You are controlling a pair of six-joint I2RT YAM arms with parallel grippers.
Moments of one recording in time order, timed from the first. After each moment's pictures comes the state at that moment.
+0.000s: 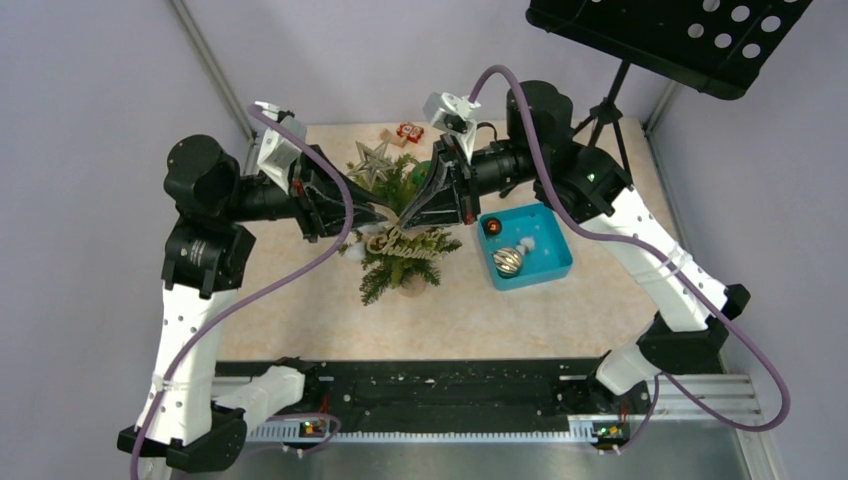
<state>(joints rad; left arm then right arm) -0.26 1.04 1.57 -0.39 1.25 -0.23 0.85 1.53 1.97 -0.59 -1.02 0.07</state>
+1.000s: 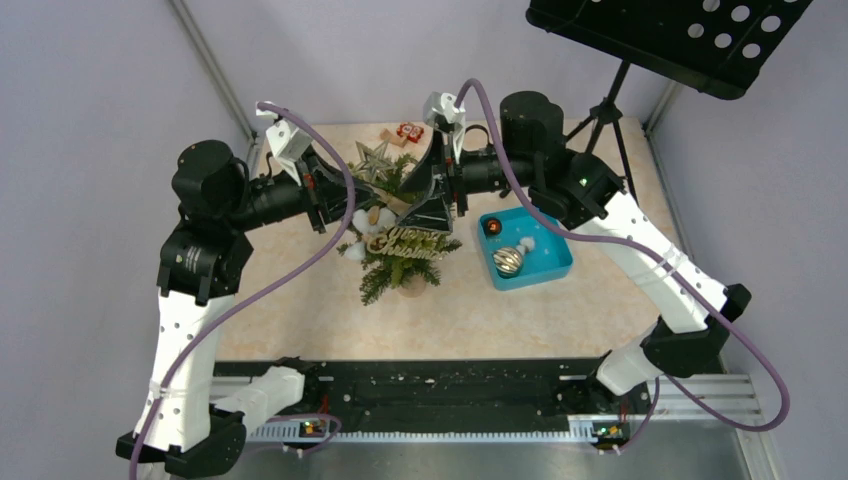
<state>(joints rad) -0.26 1.02 1.58 -0.59 0.93 -0.10 0.84 1.51 1.89 -0.58 -0.76 0.03</state>
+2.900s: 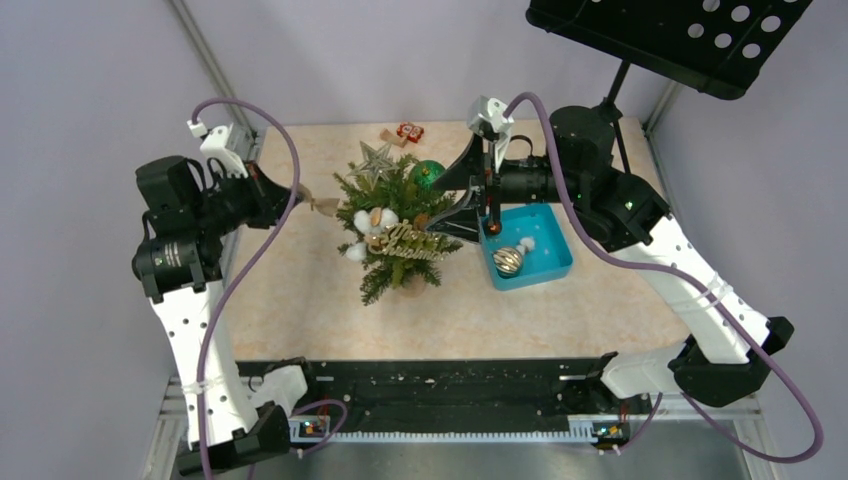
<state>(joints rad) 0.28 1.02 1.53 -1.00 0.76 -0.10 0.80 1.31 1.72 -0.54 -0.68 0.05</state>
